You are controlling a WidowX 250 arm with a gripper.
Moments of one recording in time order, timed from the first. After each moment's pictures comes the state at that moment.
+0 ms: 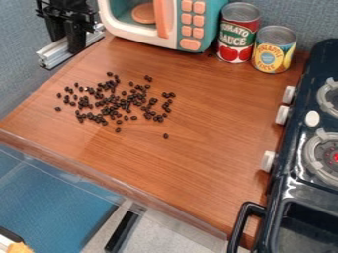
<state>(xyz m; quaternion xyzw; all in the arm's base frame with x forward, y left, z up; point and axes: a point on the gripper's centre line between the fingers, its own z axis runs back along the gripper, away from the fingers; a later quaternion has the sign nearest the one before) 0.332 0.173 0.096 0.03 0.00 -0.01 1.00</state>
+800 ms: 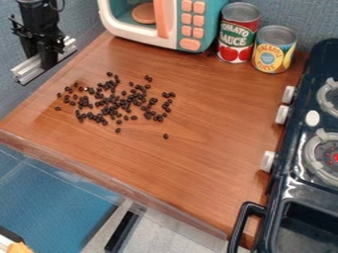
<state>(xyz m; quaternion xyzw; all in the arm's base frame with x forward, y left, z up) 0.326 0.237 0.056 0.07 -0.01 -0.01 1.00</state>
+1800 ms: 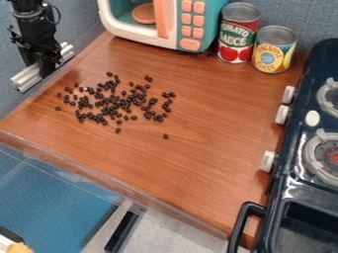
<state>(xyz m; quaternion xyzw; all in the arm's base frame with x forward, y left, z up) 0.320 0.239 0.035 0.07 -0.02 -0.02 1.00</state>
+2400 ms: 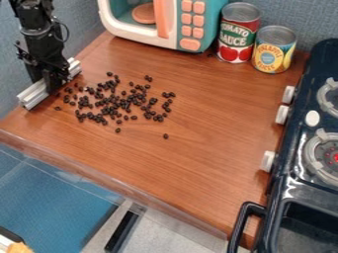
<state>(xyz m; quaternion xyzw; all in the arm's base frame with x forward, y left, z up) 0.310 0.221 0.026 0.08 -0.03 -0.02 1.00</state>
